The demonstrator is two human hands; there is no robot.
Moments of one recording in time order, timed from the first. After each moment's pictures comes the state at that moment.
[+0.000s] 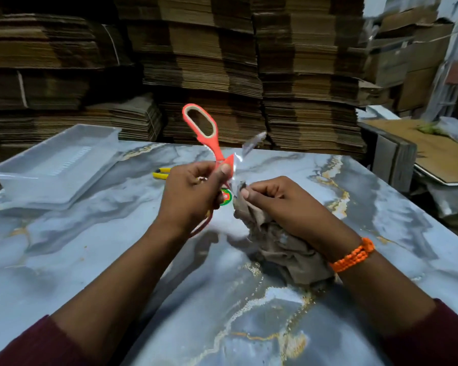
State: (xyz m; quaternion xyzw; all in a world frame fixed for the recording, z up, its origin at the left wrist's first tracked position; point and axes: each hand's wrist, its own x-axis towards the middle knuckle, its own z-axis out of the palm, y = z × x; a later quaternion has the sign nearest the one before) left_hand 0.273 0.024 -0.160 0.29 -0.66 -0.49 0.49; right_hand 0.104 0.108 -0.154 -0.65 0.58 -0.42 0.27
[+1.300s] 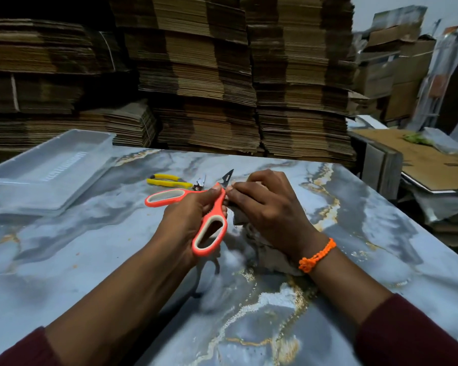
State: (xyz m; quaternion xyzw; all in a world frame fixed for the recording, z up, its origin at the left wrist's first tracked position) left_hand 0.261 0.032 -0.167 0.29 -0.30 -0.82 0.39; right_hand 0.090 0.081 -0.181 -0.74 0.44 -0.26 -0.44
